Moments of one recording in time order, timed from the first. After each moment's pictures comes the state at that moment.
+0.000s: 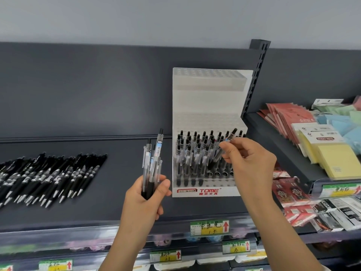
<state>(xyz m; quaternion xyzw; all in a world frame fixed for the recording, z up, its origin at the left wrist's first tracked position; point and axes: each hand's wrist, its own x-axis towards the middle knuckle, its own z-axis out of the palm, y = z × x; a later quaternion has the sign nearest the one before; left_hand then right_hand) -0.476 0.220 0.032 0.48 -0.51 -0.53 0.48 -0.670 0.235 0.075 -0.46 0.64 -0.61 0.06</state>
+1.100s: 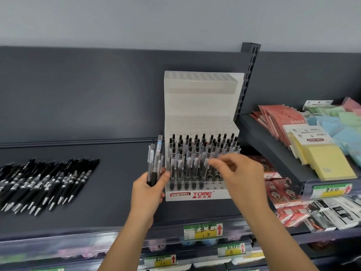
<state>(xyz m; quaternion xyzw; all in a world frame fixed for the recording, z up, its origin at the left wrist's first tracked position) -0.511 0.175 0.007 0.52 -0.46 -0.54 0.47 -0.685 0.242 0.059 -0.53 0.73 -0.44 0.03</state>
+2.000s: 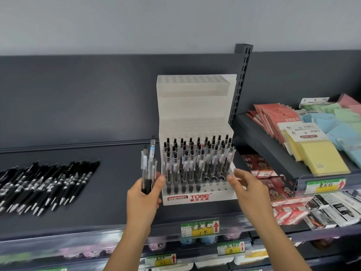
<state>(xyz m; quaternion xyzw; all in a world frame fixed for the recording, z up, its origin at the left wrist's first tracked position) -0.508 0.196 0.002 0.54 -0.49 -0.47 0.49 -0.723 0.264 0.005 -0.43 0.78 -0.44 0.12</state>
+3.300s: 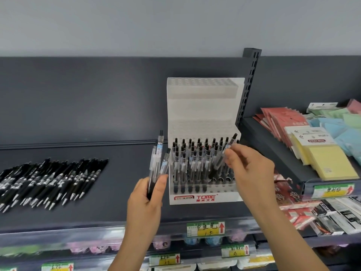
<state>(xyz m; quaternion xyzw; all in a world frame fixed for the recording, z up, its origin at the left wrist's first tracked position) -0.489 0.224 0.025 0.50 -0.60 -0.35 0.51 -0.687 0.254 0.071 -0.52 0.67 -0.53 0.01</state>
